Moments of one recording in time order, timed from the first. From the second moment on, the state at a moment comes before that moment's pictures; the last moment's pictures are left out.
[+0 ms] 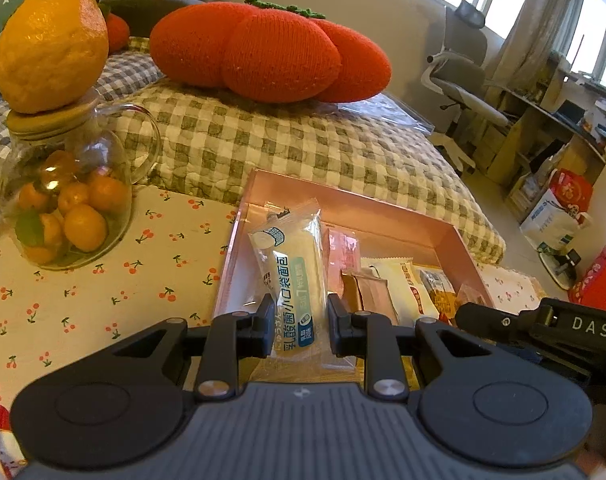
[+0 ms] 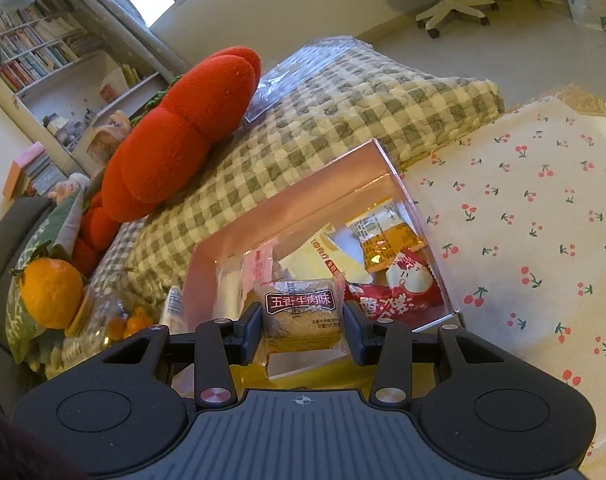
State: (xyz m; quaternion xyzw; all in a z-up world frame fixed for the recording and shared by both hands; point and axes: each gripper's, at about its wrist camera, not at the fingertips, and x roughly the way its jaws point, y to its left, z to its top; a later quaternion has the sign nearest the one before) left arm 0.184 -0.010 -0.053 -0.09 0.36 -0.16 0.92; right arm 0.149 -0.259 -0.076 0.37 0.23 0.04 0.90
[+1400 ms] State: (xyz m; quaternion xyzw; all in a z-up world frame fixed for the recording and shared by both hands) left arm 0.125 0.028 -0.041 -0.02 0.39 -0.14 0.91; right arm 0.089 -0.256 -0.071 0.24 0.30 0.04 0.92
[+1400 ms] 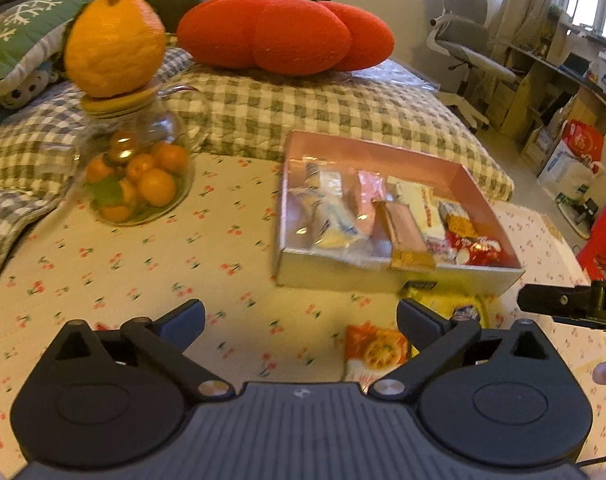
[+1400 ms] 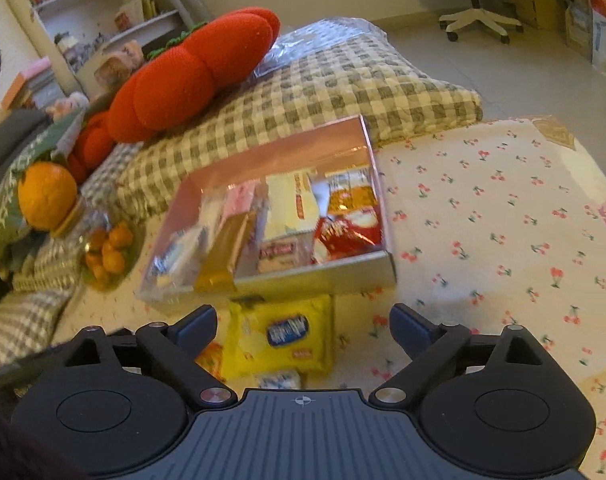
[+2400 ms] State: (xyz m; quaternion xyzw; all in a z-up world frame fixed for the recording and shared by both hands) left arm 0.067 0.103 -0.074 0.06 0.36 -0.13 0.92; right arm 0.037 -0.179 -0.111 0.10 0.30 0.13 0.94
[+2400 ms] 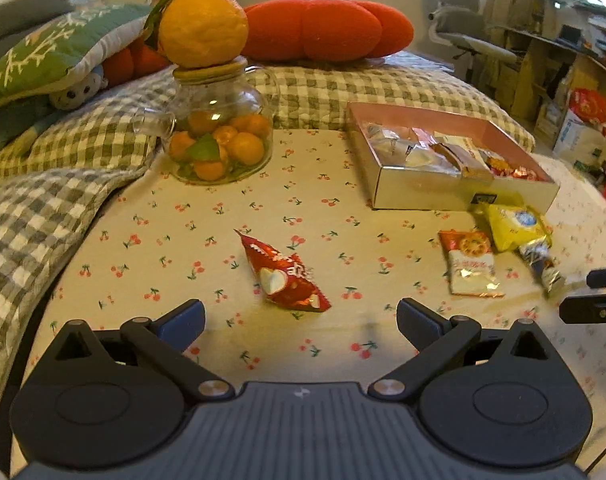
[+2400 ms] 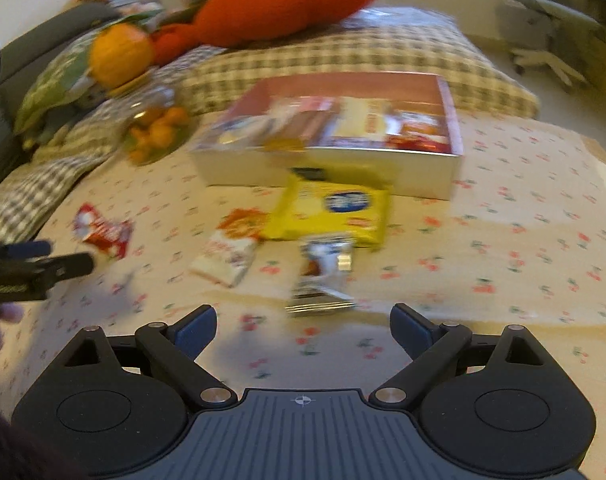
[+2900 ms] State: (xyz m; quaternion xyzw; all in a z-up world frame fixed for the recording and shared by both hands) left arm 0.087 0.112 -0.097 -0.04 0.38 -0.13 0.92; right arm 0.061 -0.115 -0.115 0.07 0.29 0.18 0.94
